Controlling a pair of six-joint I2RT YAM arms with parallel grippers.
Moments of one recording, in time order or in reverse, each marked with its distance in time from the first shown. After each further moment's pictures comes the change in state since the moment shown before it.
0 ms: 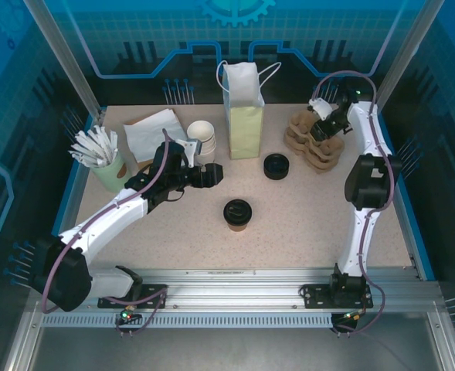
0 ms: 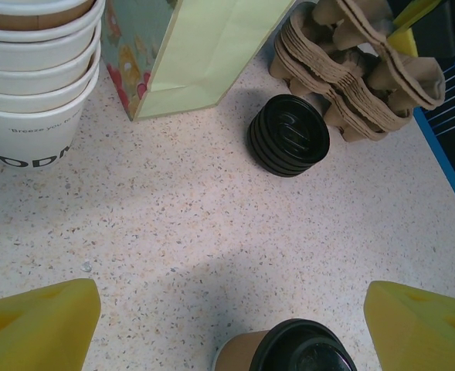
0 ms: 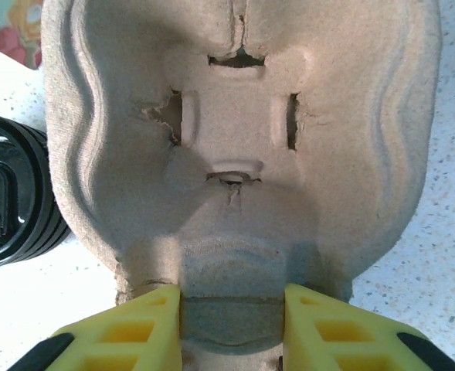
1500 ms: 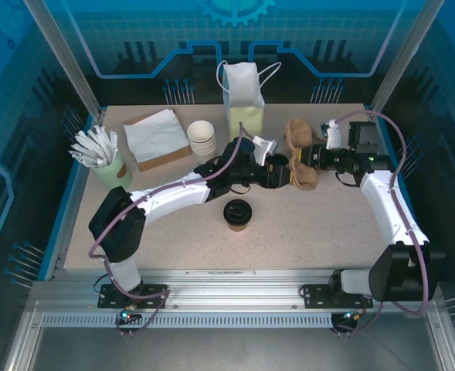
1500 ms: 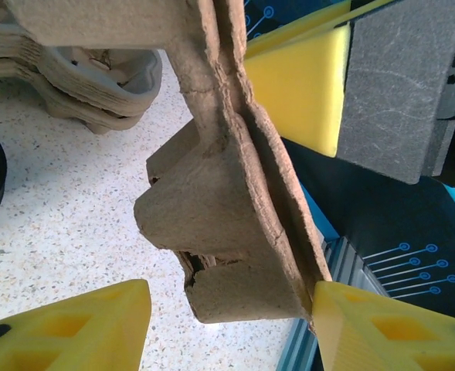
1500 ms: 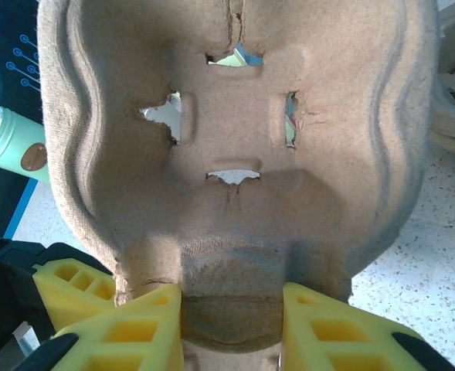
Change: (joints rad) left arm -0.336 0.491 0.391 0.301 0.190 -0.159; right arm 0.048 -0.913 -1.062 0.590 -0.369 0.825
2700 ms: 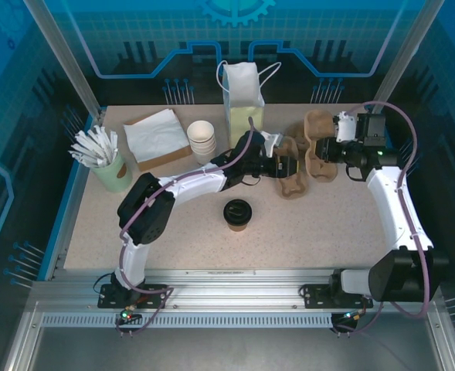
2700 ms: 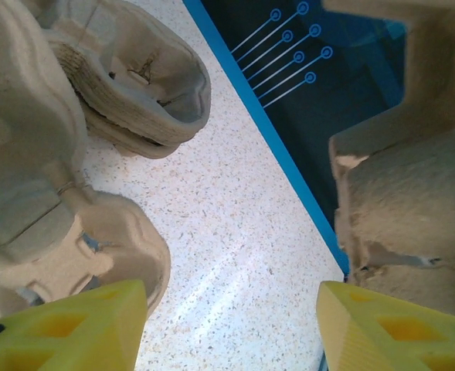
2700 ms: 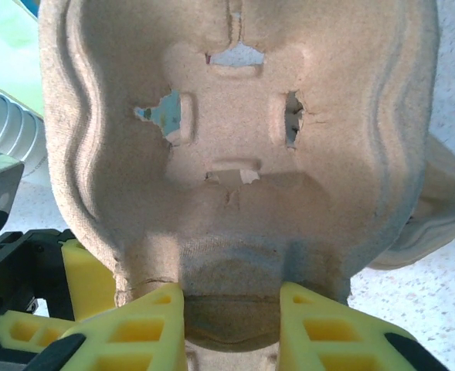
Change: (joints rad) left arm 0.043 0.242 0.188 0.025 0.009 -0.065; right arm -0.005 -0.003 0.133 -0.116 0.318 -0.073
